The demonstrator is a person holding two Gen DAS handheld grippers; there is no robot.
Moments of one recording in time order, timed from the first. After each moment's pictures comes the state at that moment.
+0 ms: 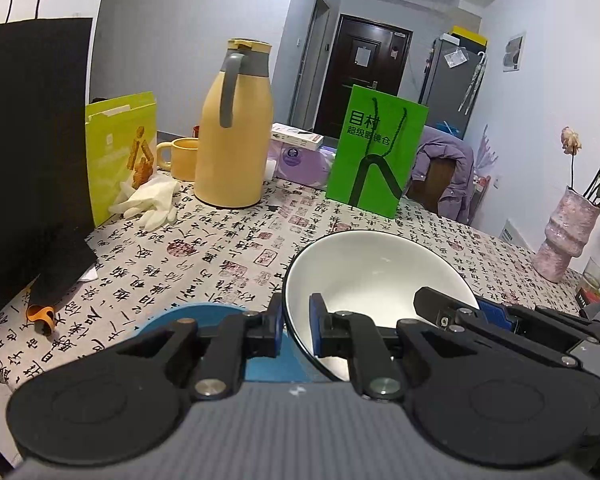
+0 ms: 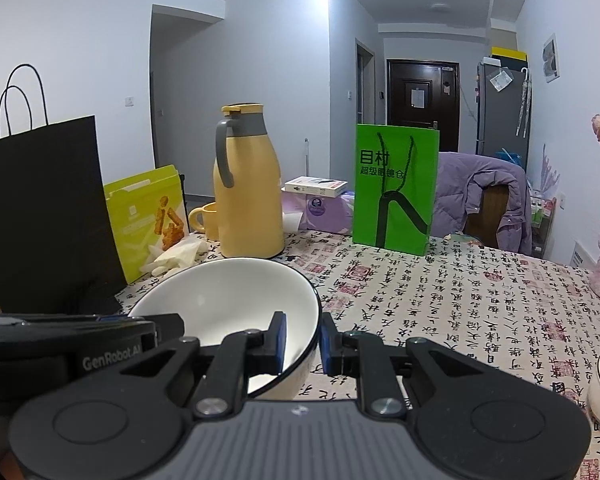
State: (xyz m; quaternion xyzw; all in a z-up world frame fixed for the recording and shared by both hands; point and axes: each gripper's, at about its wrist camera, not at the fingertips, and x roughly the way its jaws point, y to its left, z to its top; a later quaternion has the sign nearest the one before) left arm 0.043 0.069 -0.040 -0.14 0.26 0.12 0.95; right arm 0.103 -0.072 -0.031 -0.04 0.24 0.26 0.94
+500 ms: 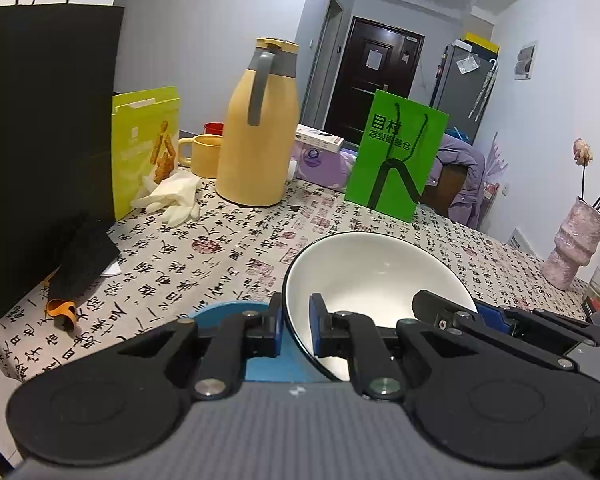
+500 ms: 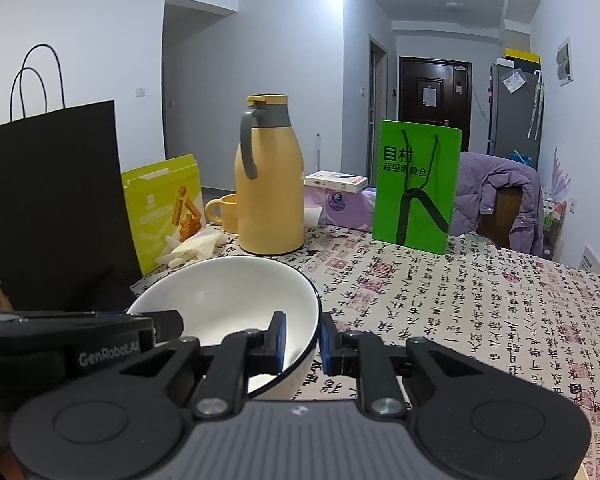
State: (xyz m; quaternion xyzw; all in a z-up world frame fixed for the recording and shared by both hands) left arm 0.028 0.100 -0.045 -0.15 0.25 0.13 0.95; right arm 0.095 -0.039 -0.035 -0.05 0.24 0.27 0.93
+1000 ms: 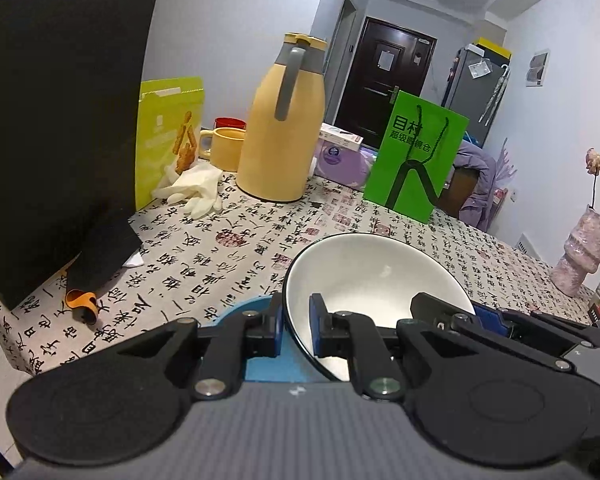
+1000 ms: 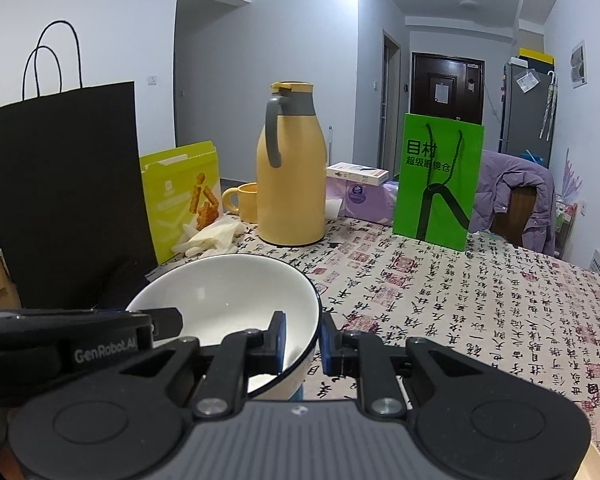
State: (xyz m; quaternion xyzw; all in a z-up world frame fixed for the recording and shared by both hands) left arm 0.018 0.129 -0.054 -0.17 0.26 0.14 0.94; right arm 0.090 -0.009 -0.043 -0.06 0.25 0.28 0.92
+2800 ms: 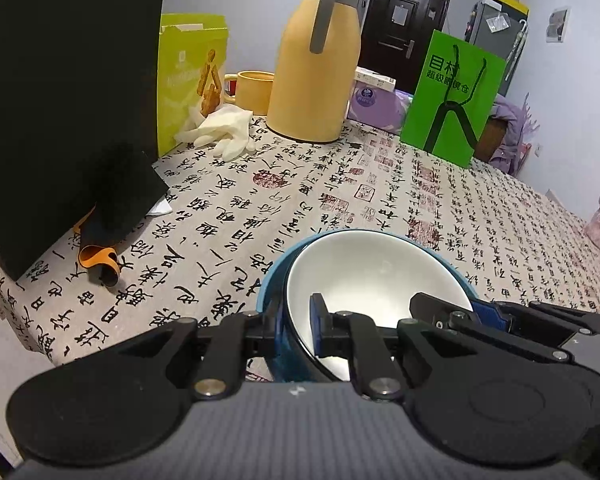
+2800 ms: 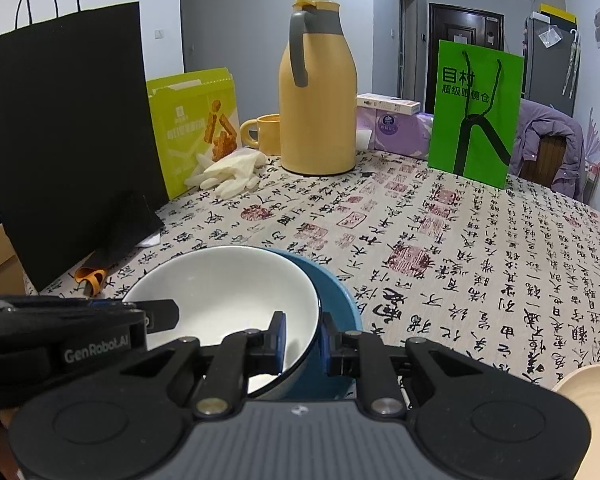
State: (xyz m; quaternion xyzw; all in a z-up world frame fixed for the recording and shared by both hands) left arm 0.028 0.160 -0.107 -0.15 0.33 0.16 0.92; right arm 0.105 0.030 -0.105 -0.07 0.33 0.30 0.89
